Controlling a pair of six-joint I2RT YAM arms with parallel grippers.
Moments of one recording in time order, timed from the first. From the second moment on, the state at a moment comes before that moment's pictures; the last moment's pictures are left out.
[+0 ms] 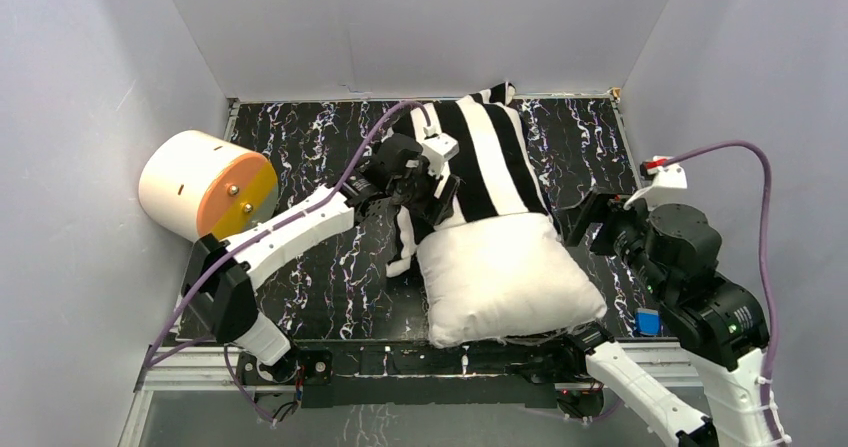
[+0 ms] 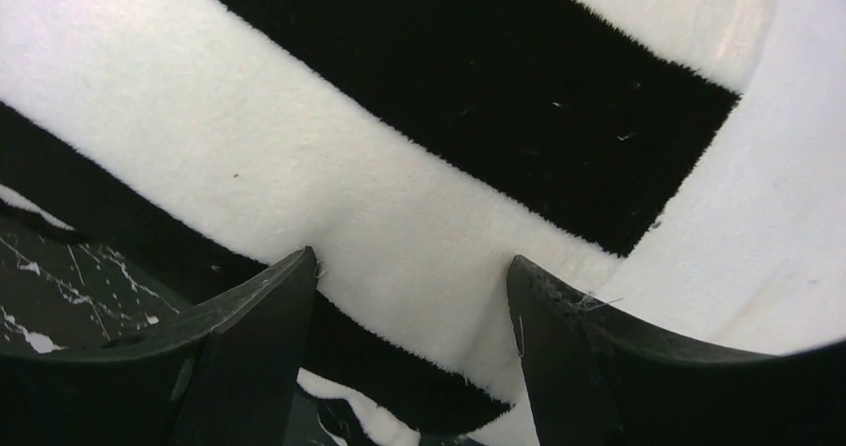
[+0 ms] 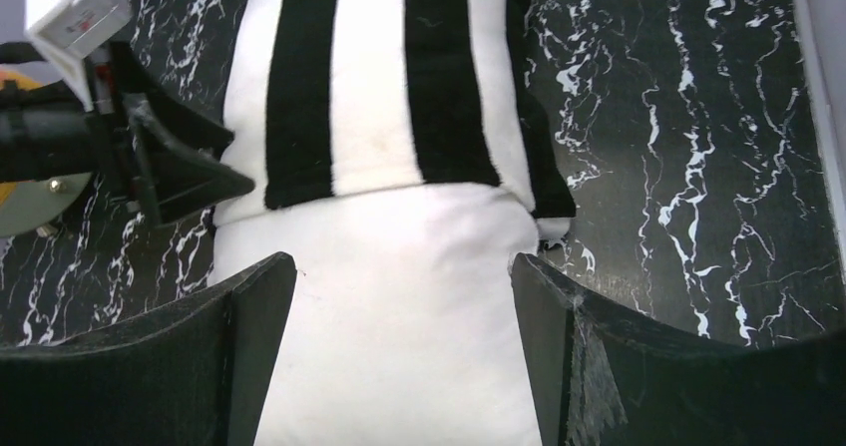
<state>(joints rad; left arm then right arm) -0.79 1.53 1.32 -0.46 0.15 -0.11 0.50 0.60 1.27 -1.02 0.24 0.39</state>
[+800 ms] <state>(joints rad) -0.77 1.49 1.25 -0.28 0.25 -0.16 0.51 1.08 0.79 -0.37 -0.09 0.32</state>
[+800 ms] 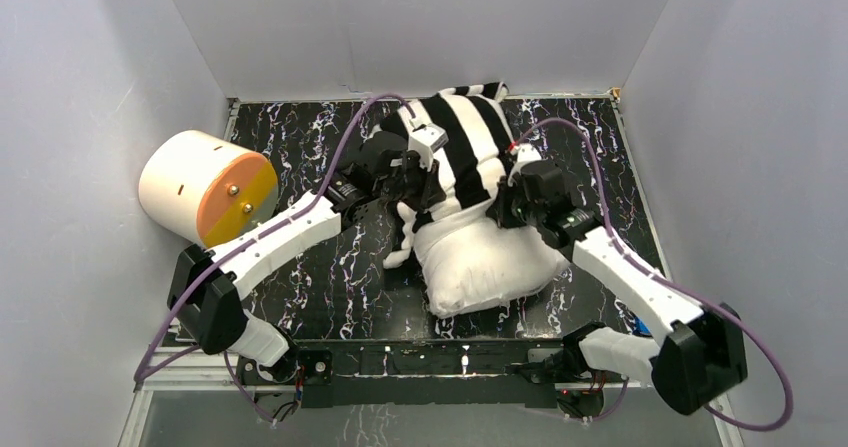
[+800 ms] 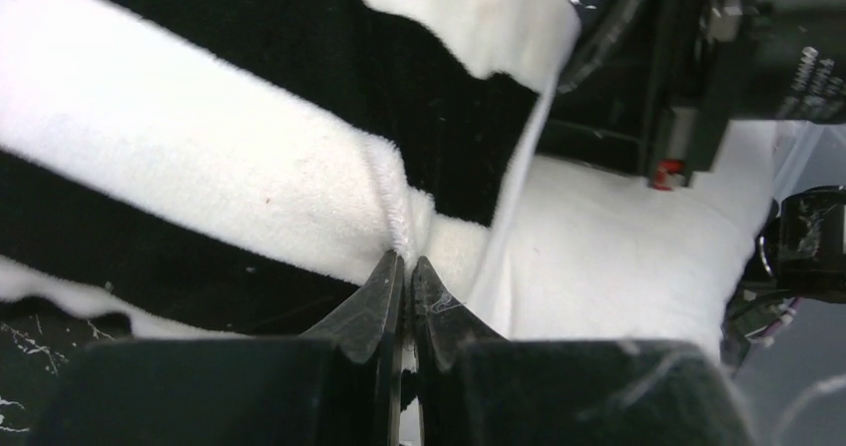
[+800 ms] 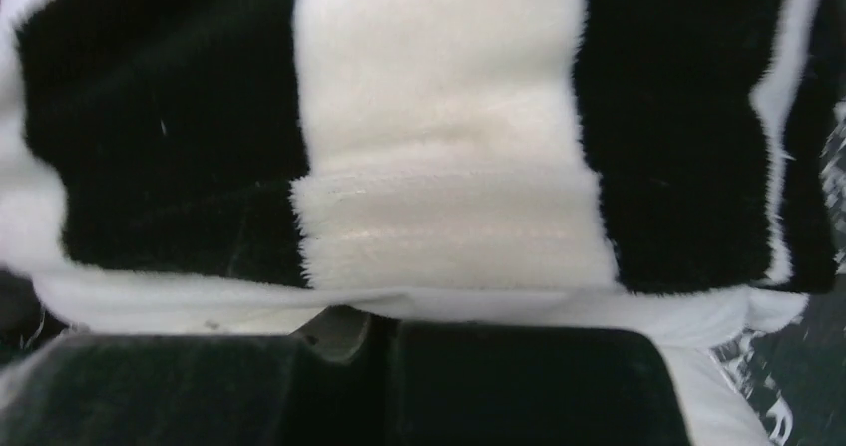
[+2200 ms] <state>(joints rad) -0.86 1.86 1.52 -0.27 -0.15 -0.18 0.38 1.23 0.68 0.06 -0.51 -0.06</state>
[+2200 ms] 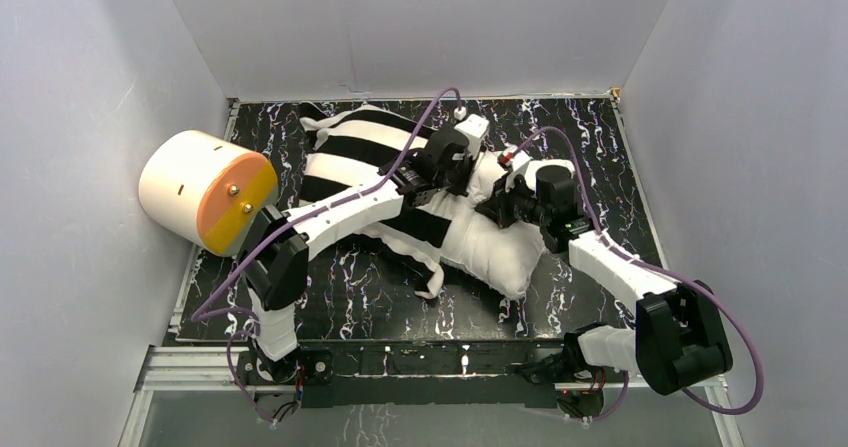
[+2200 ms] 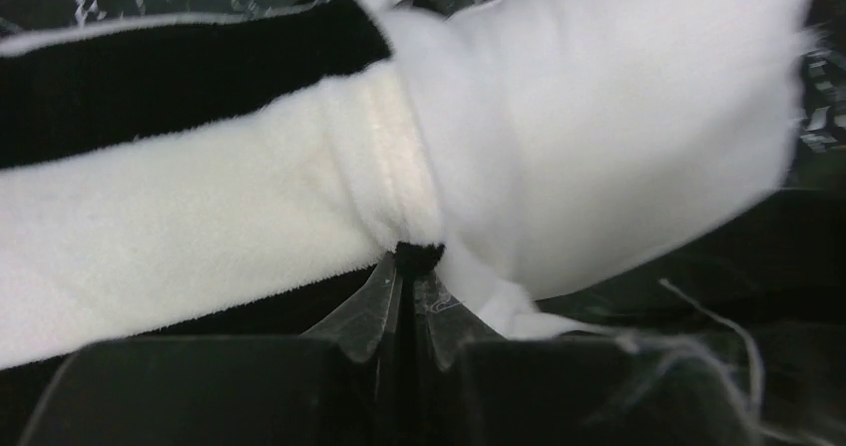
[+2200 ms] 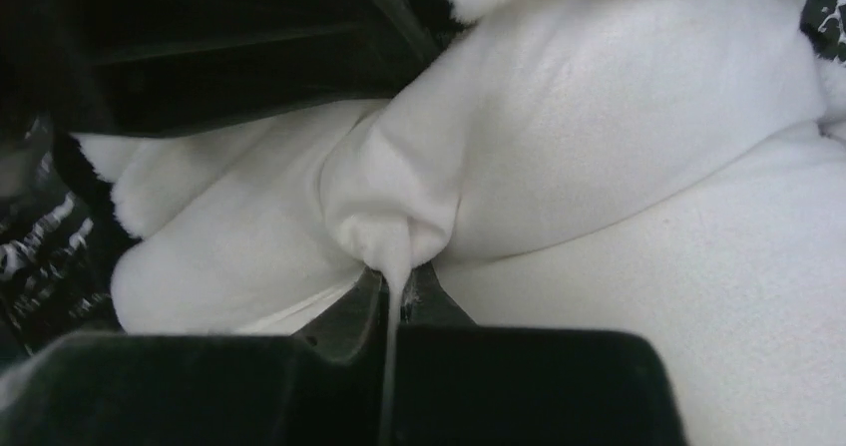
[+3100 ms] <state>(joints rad) -0.85 1.79 1.39 0.08 0.12 -0.53 0.40 1.33 0.54 0.63 -0.10 0.69</state>
